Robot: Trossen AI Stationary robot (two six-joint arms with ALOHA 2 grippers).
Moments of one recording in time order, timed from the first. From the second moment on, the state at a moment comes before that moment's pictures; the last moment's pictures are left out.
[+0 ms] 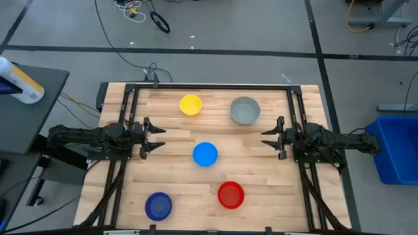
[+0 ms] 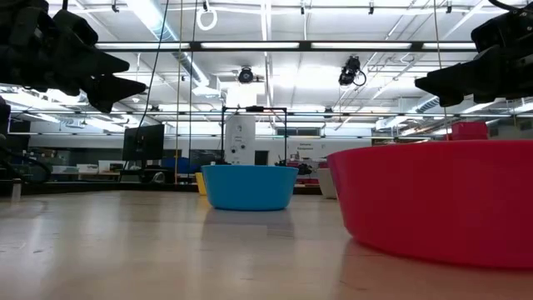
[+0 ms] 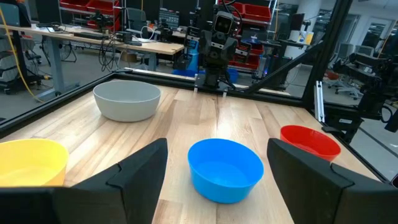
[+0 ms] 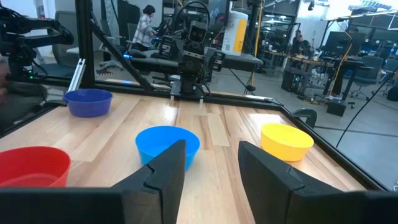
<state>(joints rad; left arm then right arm) -0.06 0.07 0.02 0.02 -0.15 -0.16 -0.01 0.04 0.01 0.01 0.00 -0.13</state>
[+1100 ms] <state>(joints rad) -0.06 0.07 0.02 0.05 -0.14 0.00 -0.02 0.04 0.01 0.08 0.05 -0.08</state>
